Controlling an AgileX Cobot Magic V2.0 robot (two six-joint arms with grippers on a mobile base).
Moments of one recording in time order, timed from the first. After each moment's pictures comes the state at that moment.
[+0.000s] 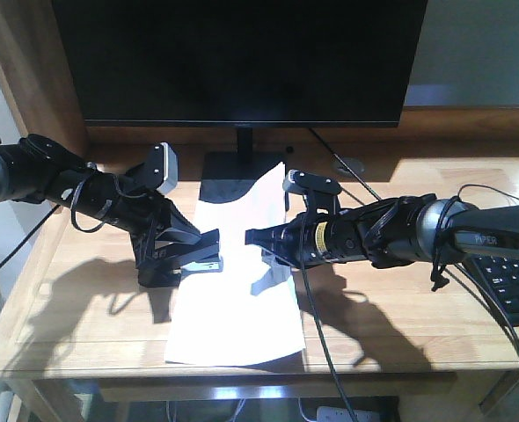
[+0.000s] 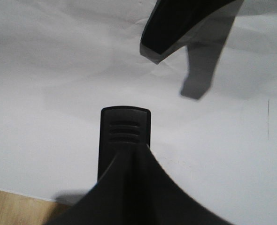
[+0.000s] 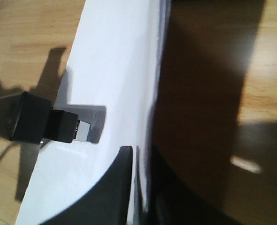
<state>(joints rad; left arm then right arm) -0.12 2.13 -1.47 -1.05 0.99 1.92 0.44 2.05 -1.16 -1.64 -0.31 2.08</state>
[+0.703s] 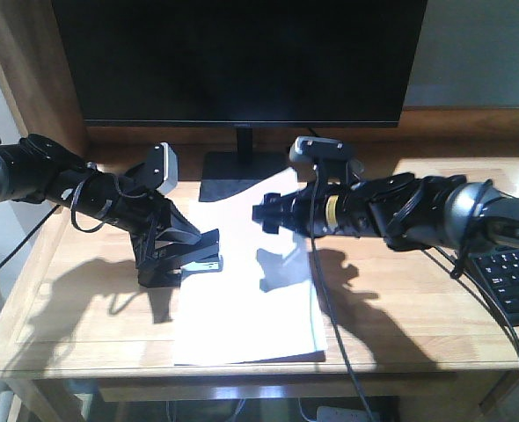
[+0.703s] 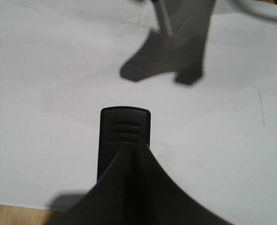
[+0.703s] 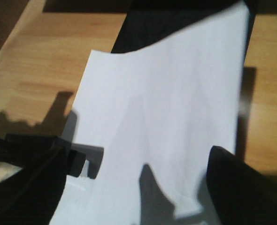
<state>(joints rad) -0.12 2.13 -1.47 -1.05 0.99 1.92 0.44 1.91 -1.16 -1.74 -0.19 2.08</state>
